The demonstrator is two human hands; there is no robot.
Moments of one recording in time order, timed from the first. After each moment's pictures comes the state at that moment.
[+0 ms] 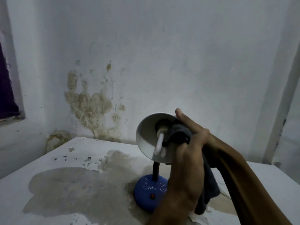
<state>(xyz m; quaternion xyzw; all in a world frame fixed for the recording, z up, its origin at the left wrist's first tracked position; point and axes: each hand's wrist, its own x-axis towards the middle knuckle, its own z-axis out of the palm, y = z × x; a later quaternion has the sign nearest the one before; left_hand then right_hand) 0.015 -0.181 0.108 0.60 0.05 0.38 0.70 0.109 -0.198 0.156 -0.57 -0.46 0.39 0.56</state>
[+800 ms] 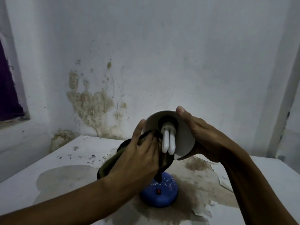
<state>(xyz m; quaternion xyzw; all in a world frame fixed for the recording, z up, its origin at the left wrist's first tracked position) -0.054 -0.086 0.091 0.86 0.09 0.27 -0.43 0.104 -0.206 0.153 -0.64 -0.43 0.29 0.57</state>
